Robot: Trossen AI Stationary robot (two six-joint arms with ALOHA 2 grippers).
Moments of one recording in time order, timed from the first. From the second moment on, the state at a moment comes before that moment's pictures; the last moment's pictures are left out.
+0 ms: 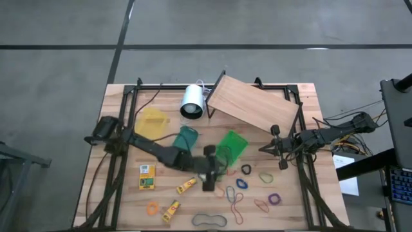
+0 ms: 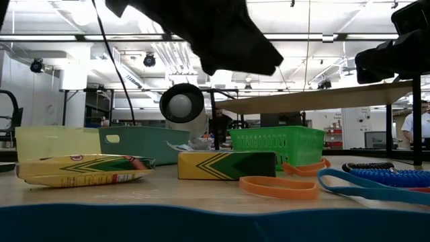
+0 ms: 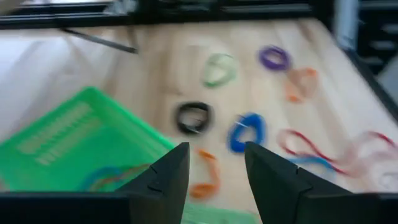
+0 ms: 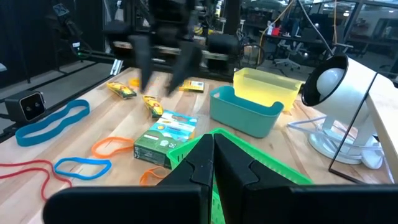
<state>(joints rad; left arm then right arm) -0.32 1.88 1.17 0.13 -0.23 -0.13 0.31 0.22 0.01 0.11 0.18 -0.06</state>
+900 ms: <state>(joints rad) -0.55 2.03 1.17 0.14 -0.30 -0.04 0.31 0.22 0.01 0.11 0.18 -0.06</state>
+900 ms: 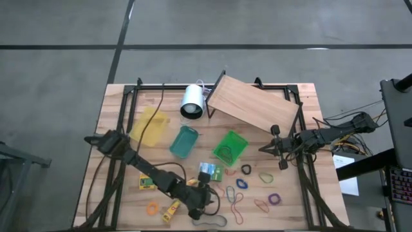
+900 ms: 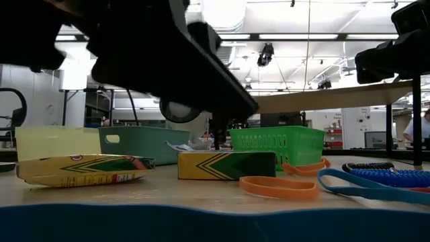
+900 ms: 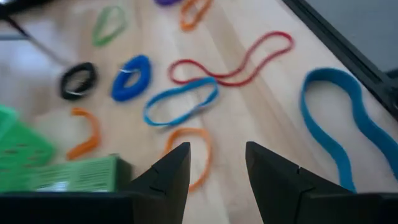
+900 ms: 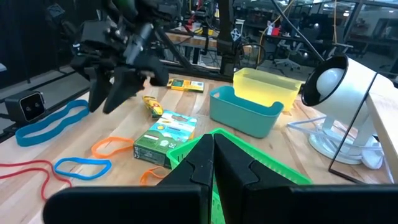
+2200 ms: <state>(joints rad) -0.48 2.12 1.17 0.16 -0.21 -0.10 0.31 0.22 0.01 0.11 0.18 -0.06</state>
